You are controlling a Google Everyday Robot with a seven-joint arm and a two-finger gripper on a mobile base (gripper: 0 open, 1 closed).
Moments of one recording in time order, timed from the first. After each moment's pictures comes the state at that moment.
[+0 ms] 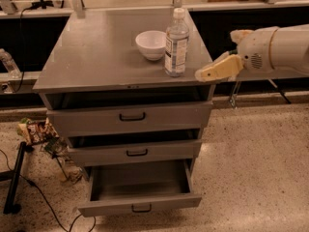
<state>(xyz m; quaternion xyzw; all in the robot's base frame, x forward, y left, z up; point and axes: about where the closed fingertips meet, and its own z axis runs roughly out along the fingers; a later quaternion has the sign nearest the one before) 0.606 -0.166 0.947 -0.39 0.75 0.15 0.51</state>
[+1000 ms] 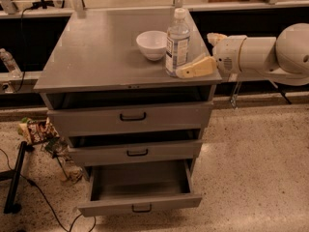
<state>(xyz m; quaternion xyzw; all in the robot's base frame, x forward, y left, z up) 0.662 -0.120 0.916 -0.40 0.70 0.21 0.55</state>
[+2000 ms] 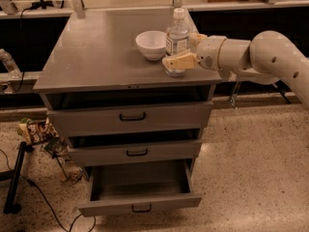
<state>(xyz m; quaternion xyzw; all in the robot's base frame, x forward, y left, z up) 0.719 -0.085 0.900 -0.40 0.67 0.23 0.59</state>
